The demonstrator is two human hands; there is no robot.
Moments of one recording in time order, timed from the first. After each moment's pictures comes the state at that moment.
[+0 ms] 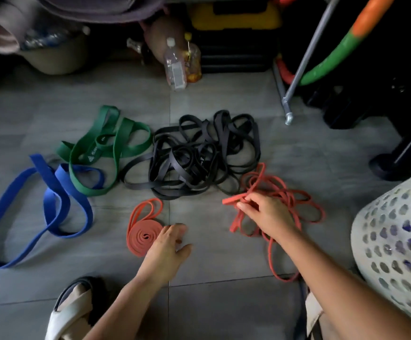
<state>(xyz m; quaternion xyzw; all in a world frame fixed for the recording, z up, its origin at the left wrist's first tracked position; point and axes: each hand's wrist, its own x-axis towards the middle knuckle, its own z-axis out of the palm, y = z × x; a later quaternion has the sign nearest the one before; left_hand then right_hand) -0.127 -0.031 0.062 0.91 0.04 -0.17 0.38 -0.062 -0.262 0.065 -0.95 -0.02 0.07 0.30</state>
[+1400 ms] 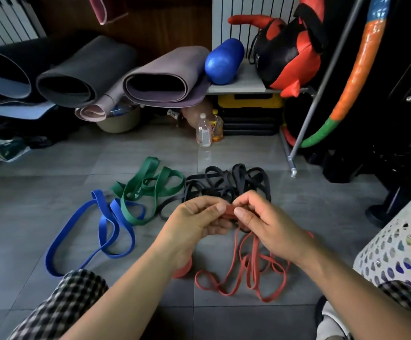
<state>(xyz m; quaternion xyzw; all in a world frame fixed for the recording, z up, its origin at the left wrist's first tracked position) -0.165 -0.029 0.312 0.62 0.04 -0.14 0.77 -0.149 -0.193 0.300 -0.83 -0.22 0.08 0.50</state>
